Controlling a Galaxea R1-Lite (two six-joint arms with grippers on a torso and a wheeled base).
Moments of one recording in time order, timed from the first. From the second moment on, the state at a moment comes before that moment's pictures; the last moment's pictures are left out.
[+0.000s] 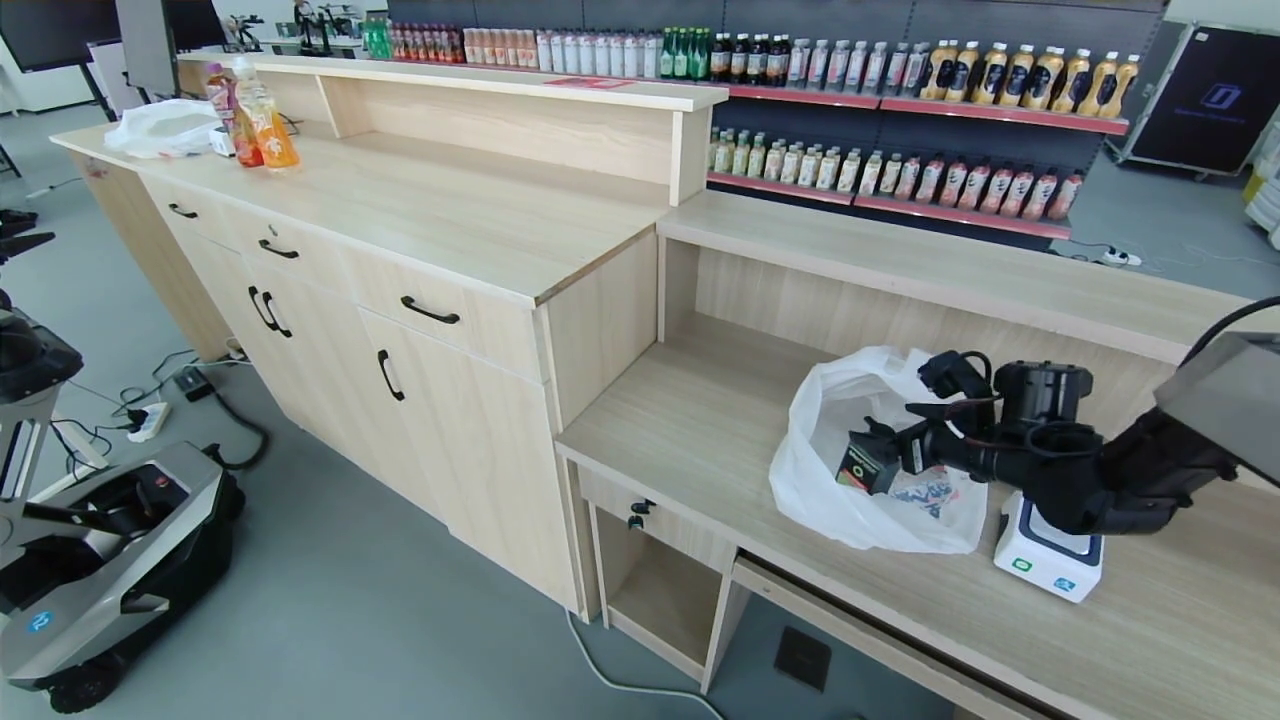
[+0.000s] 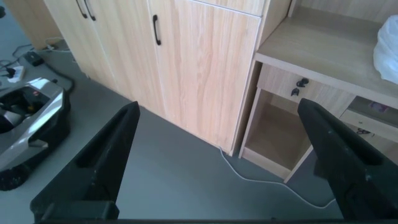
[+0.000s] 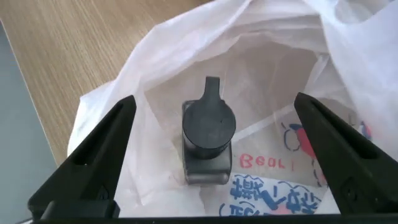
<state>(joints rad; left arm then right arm) 0.00 0.00 0.00 0.00 0.01 0.01 -0.02 2.26 -1.03 -0.91 0.41 -0.31</state>
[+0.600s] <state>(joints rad) 0.00 0.00 0.00 0.00 0.01 0.01 -0.20 1.52 -0.62 -0.50 0.34 -0.43</state>
